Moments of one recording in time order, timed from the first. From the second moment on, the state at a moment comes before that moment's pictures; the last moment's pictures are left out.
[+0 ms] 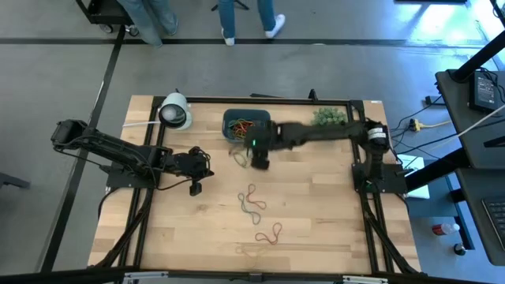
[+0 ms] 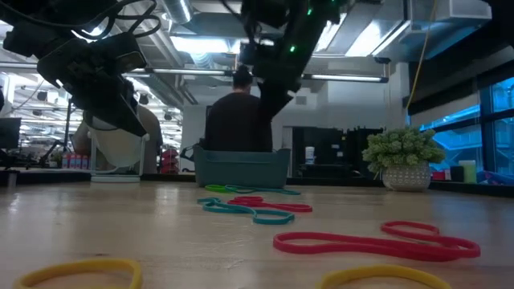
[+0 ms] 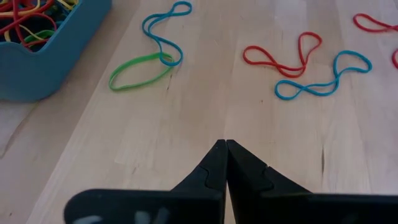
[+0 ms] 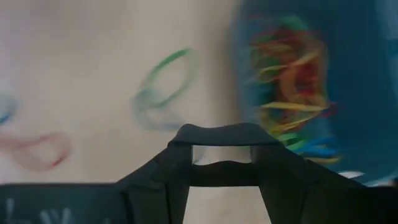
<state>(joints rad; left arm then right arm) -0.14 0.96 0.37 -0.12 -0.18 -0.29 -0.09 1.93 1.57 -0.71 0.27 -0.01</state>
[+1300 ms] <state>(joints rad) -0.14 0.96 0.37 -0.12 -0.22 -0.22 -0.22 1.73 1.44 -0.76 0.16 -0.06</state>
